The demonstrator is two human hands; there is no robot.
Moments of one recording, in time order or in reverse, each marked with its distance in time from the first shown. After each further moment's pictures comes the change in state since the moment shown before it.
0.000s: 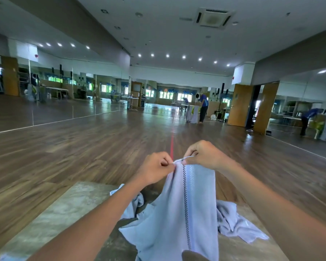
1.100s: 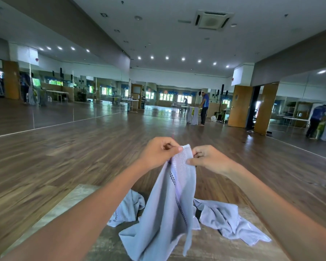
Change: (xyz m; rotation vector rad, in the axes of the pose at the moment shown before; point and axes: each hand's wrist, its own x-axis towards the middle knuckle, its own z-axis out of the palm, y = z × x) left_hand 0.015 0.048 -0.030 -0.143 -0.053 0.131; right_hand -0.006 0.012 0.003 0.448 -0.042 0.062
